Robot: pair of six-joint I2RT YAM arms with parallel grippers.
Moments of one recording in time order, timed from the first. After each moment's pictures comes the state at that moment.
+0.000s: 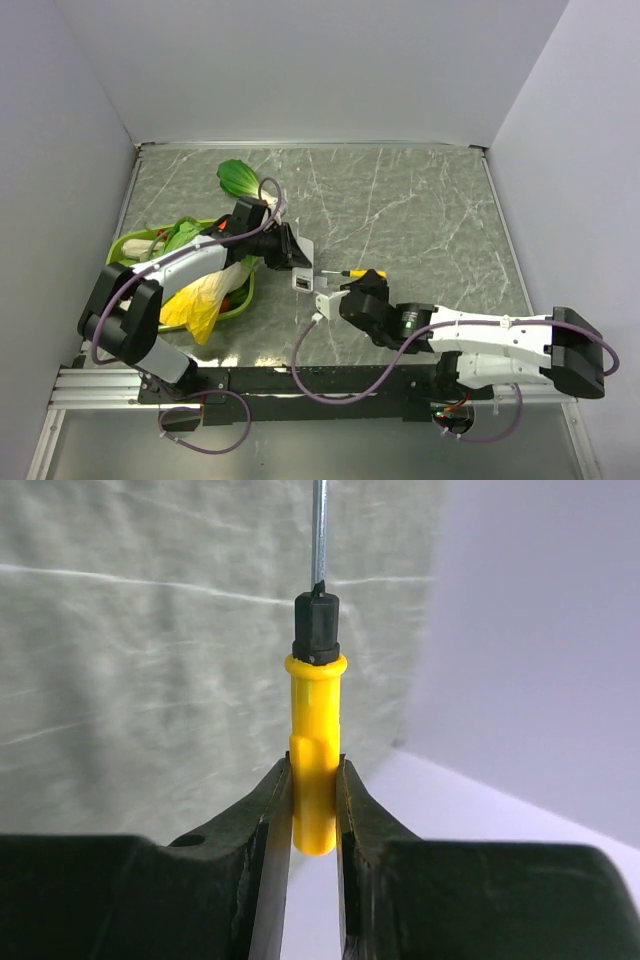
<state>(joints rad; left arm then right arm) -0.50 1.52 0.92 -0.19 0.58 -0.79 1.22 1.09 0.62 -0.33 0.78 -0.82</state>
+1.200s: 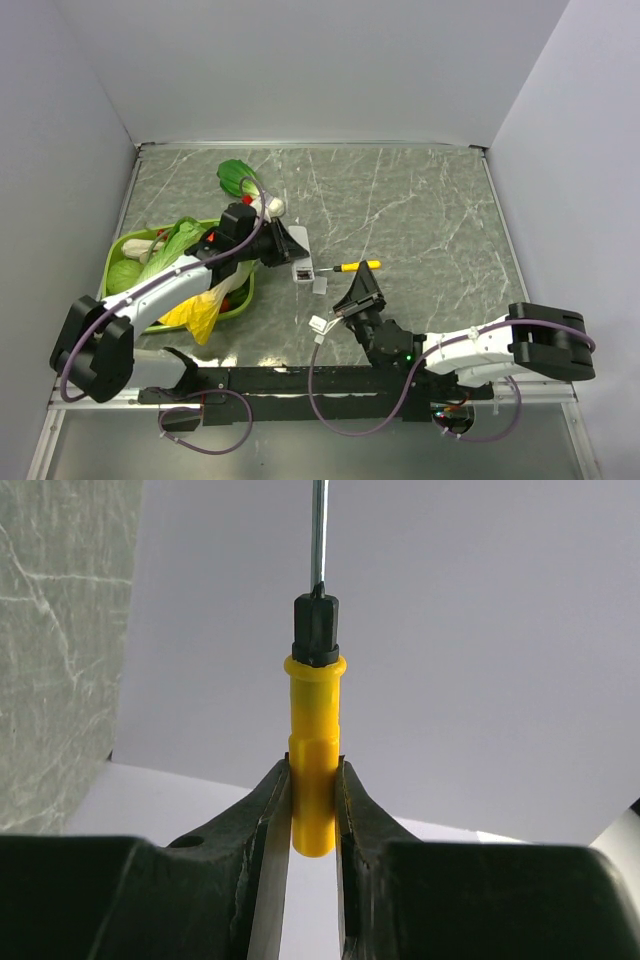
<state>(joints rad) -0.55 1.31 0.81 -0.04 0.39 -0.90 1.41 1.19 0.23 0.99 1.06 -1.95</state>
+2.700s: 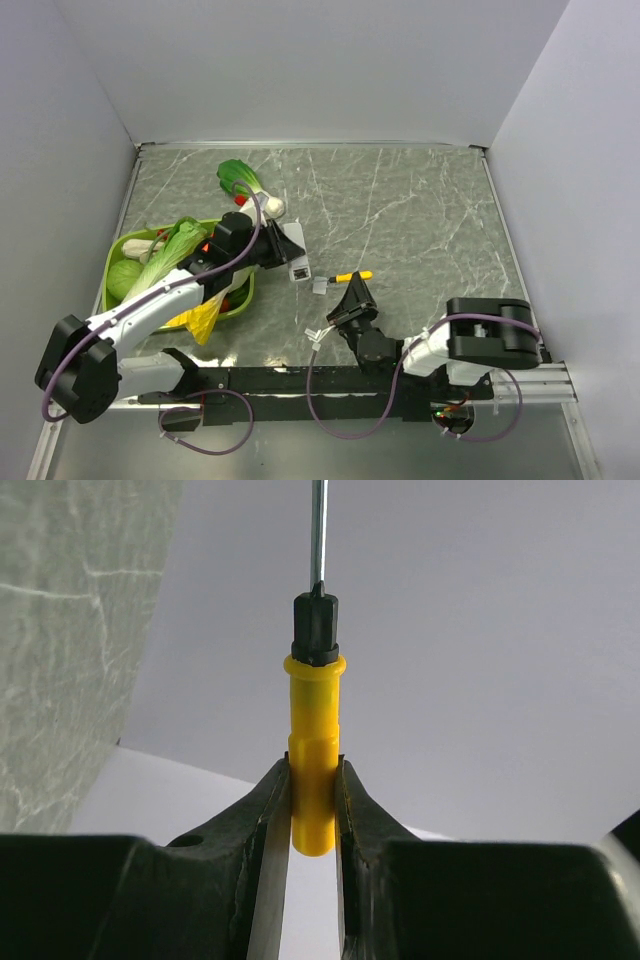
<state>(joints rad) -0.60 1.18 0.74 0.01 0.22 -0.83 1.42 1.48 0.20 1.28 1.11 -1.96</state>
